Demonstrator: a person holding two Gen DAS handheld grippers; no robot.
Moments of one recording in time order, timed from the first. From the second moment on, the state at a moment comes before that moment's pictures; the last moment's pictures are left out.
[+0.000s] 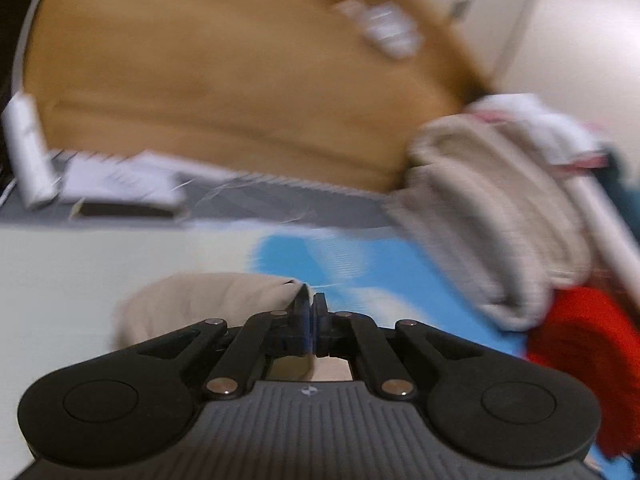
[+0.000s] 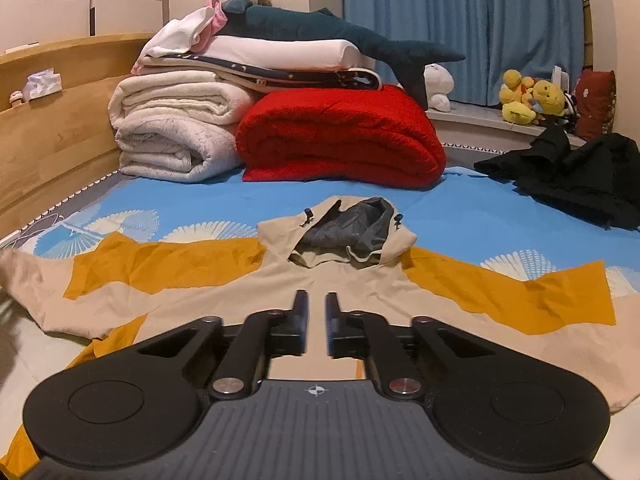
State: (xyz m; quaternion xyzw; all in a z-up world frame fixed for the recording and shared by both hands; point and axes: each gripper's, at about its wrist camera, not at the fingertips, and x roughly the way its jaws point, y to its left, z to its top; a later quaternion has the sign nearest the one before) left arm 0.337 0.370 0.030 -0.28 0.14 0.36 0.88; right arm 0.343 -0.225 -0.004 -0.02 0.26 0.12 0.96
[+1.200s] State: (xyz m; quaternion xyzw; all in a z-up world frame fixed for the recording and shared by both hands) left arm 0.425 0.101 -0.020 -0.19 0.43 0.08 0.88; right arm 0.358 -0.230 -0.051 -0.02 0.35 0.13 0.93
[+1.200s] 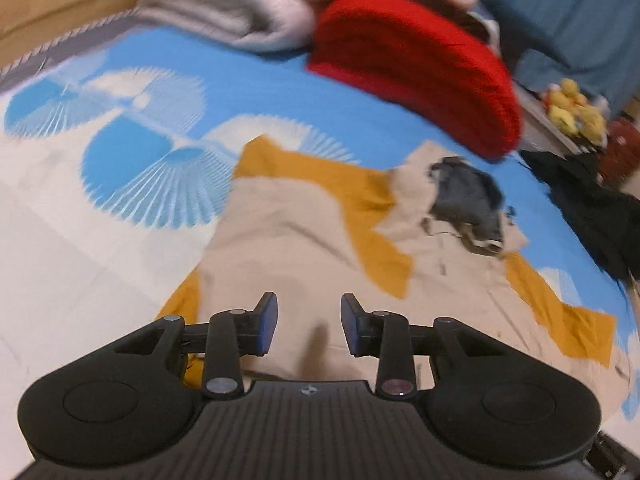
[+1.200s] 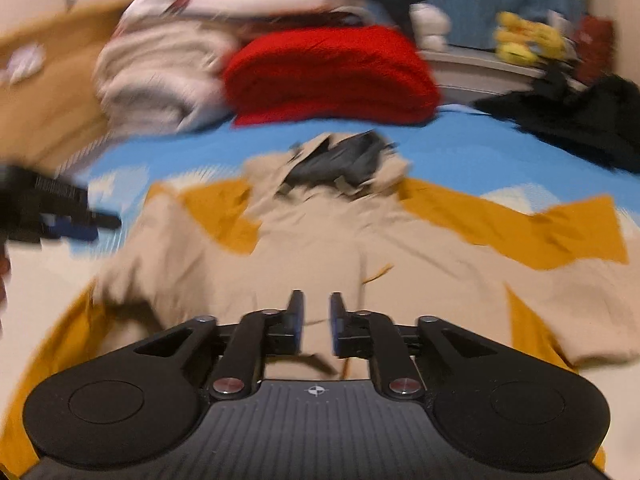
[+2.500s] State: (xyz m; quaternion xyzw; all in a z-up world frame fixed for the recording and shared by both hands) left arm 0.446 0.119 -0.030 -0.19 0.44 0.11 0.87; right arm 0.398 -0.263 -0.055 0.04 0.31 0.05 0.95
